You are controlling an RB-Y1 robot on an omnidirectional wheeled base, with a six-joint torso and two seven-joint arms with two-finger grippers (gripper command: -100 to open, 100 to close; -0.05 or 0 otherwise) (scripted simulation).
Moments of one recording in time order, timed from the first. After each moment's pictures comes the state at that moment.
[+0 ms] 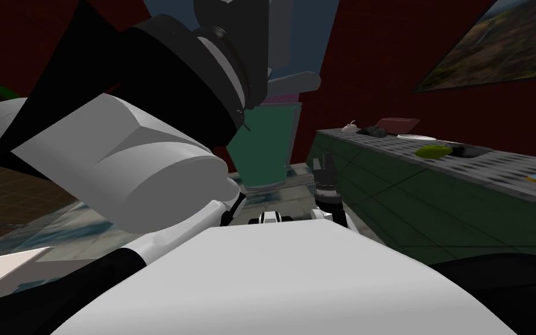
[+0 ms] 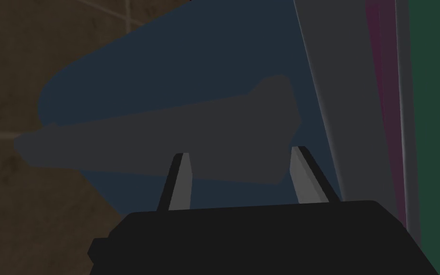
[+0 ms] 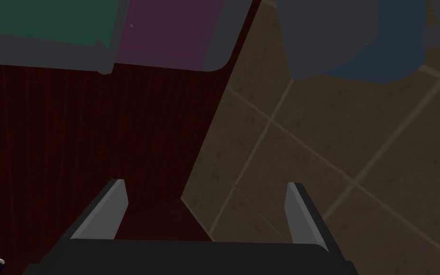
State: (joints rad) left arm -0.94 0.00 -0.27 -2.60 -0.05 1.31 -0.01; right arm 0.52 -0.05 0.03 -2.24 0.08 -0.61 0.07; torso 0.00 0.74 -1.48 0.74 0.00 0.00
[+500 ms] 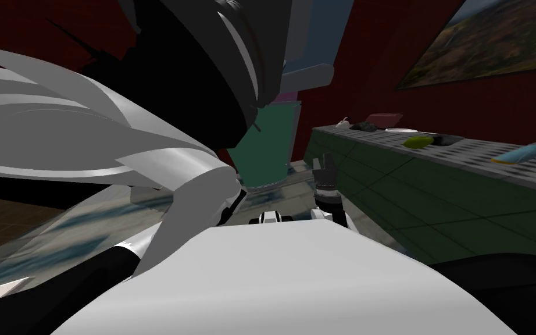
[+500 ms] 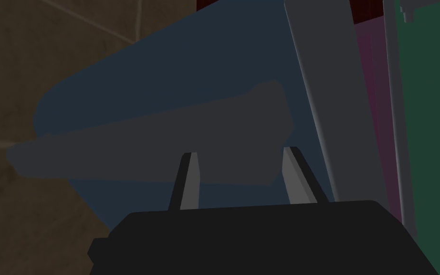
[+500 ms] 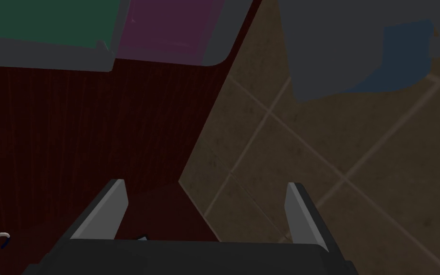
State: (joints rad) left arm -1.02 0.01 -0.36 -2.59 -0.10 1.38 0.09; right arm 0.52 -0.05 0.03 -2.24 0.08 -0.61 0.07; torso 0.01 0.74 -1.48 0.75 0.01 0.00
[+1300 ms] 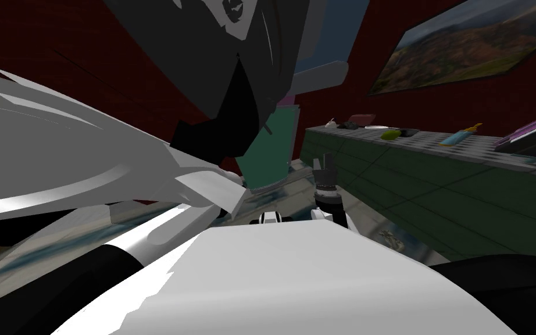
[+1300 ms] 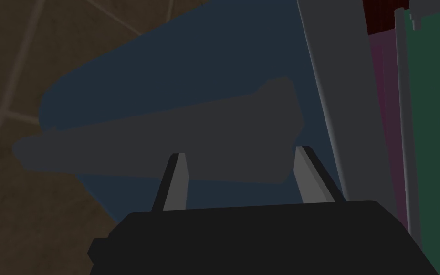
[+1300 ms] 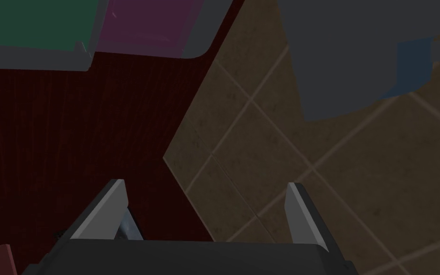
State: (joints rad) left arm -1.13 0.04 -0.47 -2.61 -0.22 1.51 0.24; right arm 0.52 -0.05 0.03 -2.24 0.08 -0.61 0.07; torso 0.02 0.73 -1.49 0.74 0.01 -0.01
